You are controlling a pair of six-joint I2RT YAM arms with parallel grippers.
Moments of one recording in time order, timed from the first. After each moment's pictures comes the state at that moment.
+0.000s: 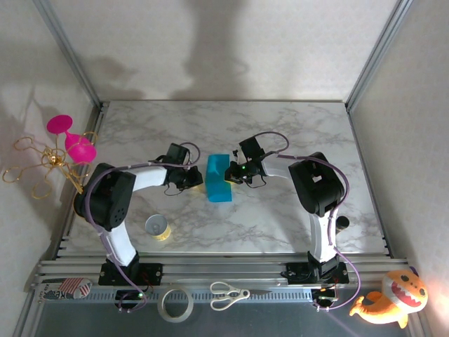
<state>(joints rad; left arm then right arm) -0.34 1.79 0.93 -0.20 0.35 -0.65 0.55 2.04 1.20 -0.23 -0.52 0.61</state>
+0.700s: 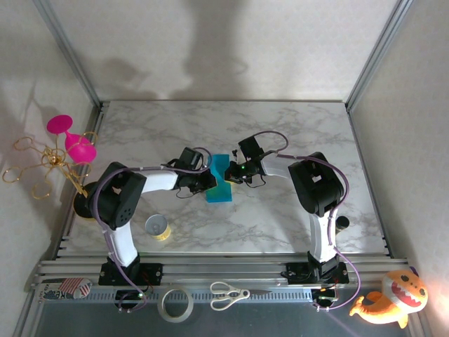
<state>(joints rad) -0.48 1.84 0.93 -0.08 0.38 -0.78 0.56 2.04 1.22 -0.25 -0.50 0.60</state>
